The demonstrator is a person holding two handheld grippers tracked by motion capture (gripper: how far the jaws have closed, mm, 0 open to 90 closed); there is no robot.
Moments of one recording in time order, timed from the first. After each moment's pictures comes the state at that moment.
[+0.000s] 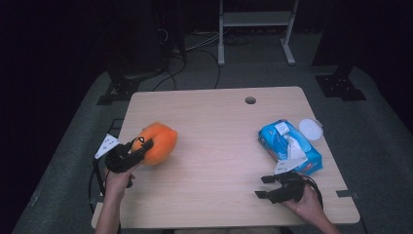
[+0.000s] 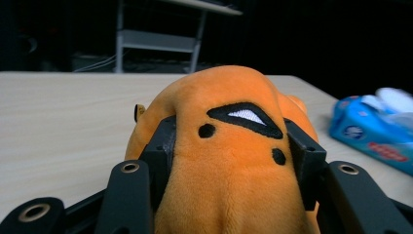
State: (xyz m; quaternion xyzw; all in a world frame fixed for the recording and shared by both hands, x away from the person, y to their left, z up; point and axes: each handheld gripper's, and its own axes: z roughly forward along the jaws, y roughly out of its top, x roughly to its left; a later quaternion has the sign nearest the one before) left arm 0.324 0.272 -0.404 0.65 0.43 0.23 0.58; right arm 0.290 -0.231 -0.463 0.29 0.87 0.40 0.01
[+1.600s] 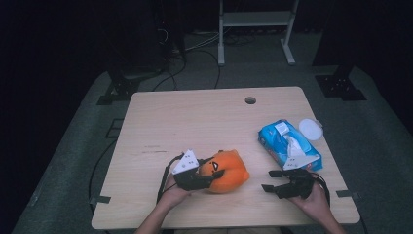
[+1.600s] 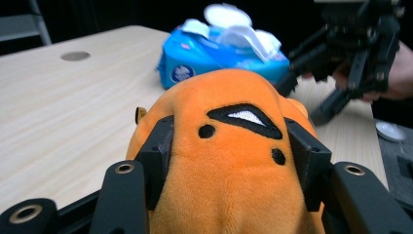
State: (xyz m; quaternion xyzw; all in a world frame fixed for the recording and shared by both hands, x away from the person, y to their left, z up) left arm 0.301 0.099 -0.441 0.79 0.21 0.11 0.57; right arm 0.291 -0.252 -0.450 0.31 0.85 0.42 0.05
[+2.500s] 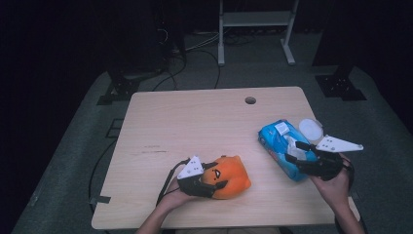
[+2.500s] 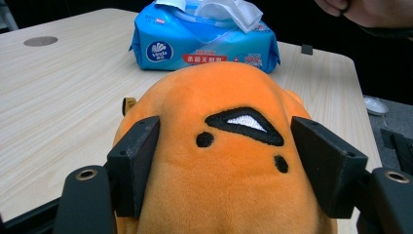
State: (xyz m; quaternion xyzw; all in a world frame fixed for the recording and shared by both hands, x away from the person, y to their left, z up) left arm 0.300 0.096 -0.454 0.81 0.18 0.10 0.55; right arm 0.305 -0.310 -0.395 0.36 0.77 0.49 0.22
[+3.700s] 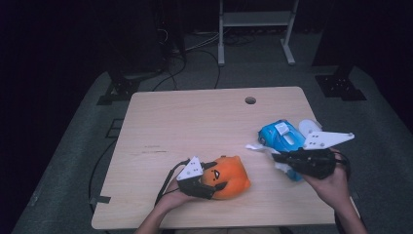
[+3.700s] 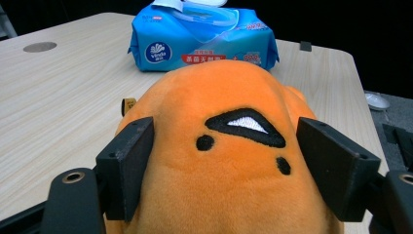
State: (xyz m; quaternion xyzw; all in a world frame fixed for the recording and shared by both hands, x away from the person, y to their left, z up) left arm 0.300 0.099 -0.457 0.81 0.17 0.10 0.56; right arm 0.273 -0.250 -0.326 0.25 0.83 0.48 0.13
